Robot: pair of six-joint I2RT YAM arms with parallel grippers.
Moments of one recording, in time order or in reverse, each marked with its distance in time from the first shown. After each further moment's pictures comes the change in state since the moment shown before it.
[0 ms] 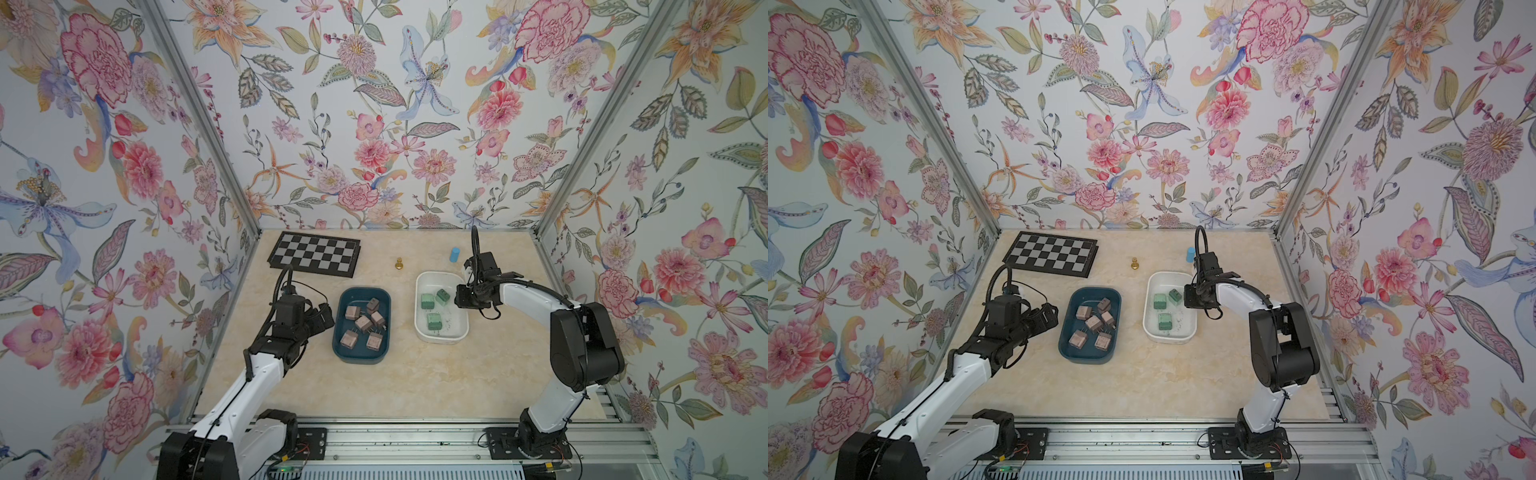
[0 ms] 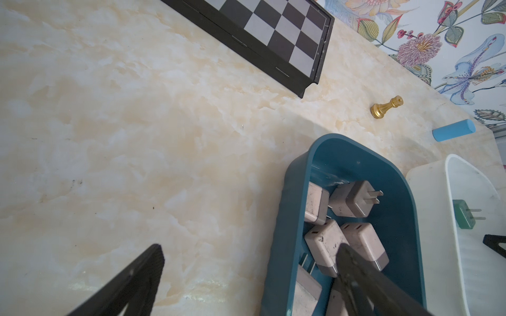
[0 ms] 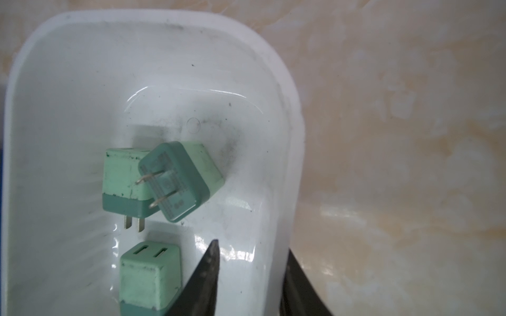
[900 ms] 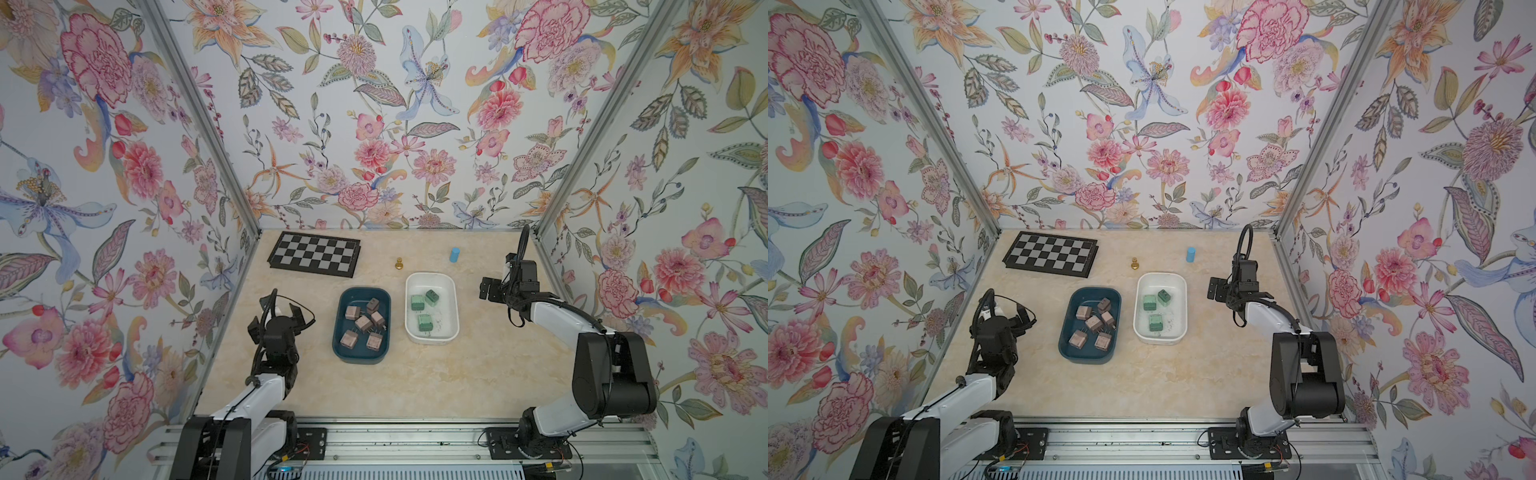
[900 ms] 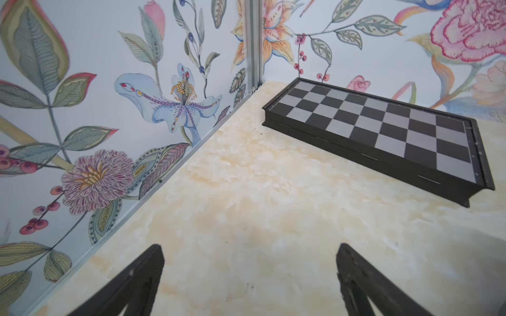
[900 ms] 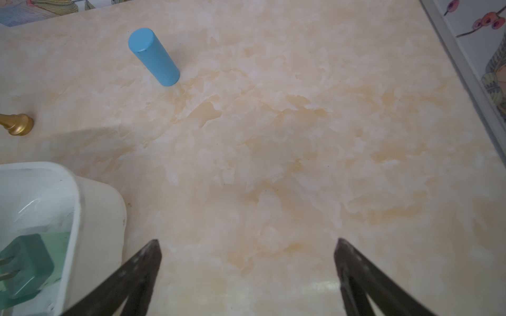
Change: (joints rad) left arm 0.175 0.085 -0.394 0.906 -0.477 0.401; right arm -0.250 -0.188 -0.286 0.429 0.146 -0.110
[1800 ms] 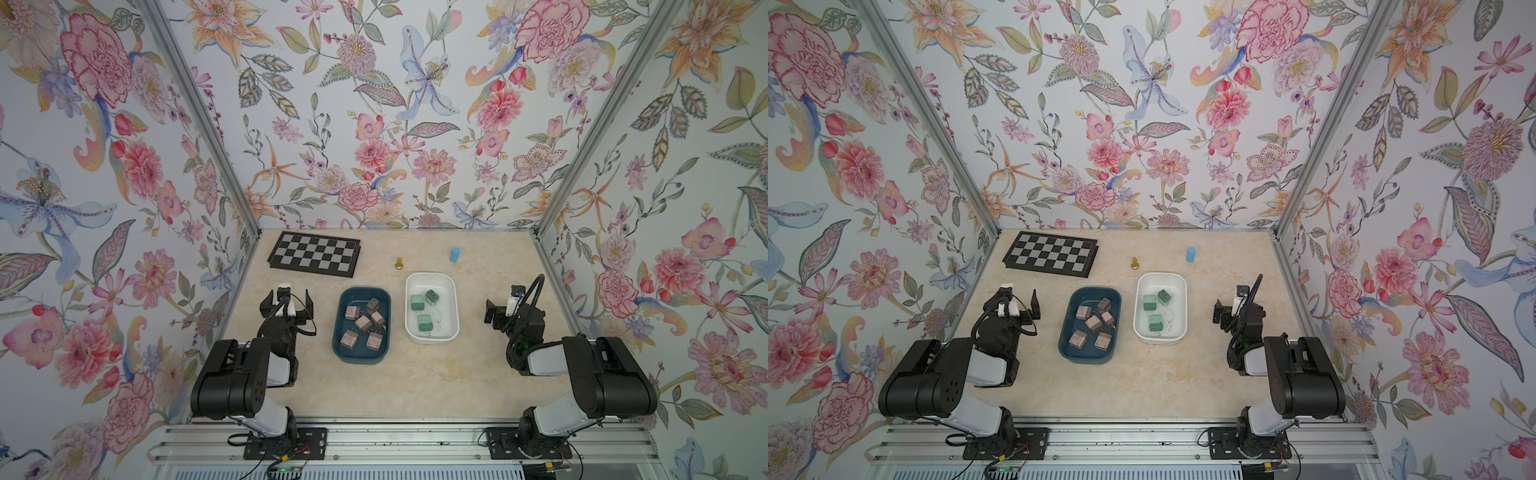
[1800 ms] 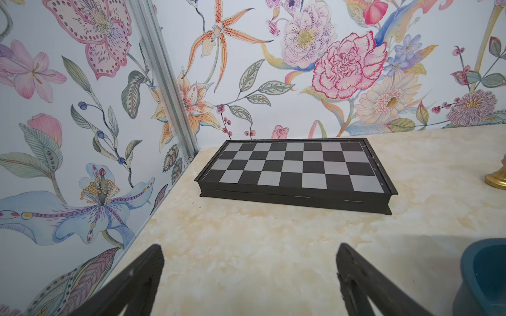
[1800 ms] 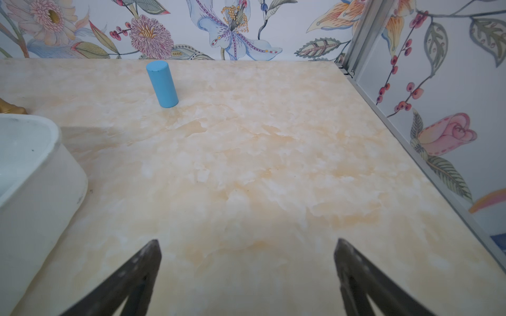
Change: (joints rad) left arm 0.028 0.452 0.040 0.674 0.408 0.278; right arm -0.019 -0.018 -0.569 1.003 0.032 -0.175
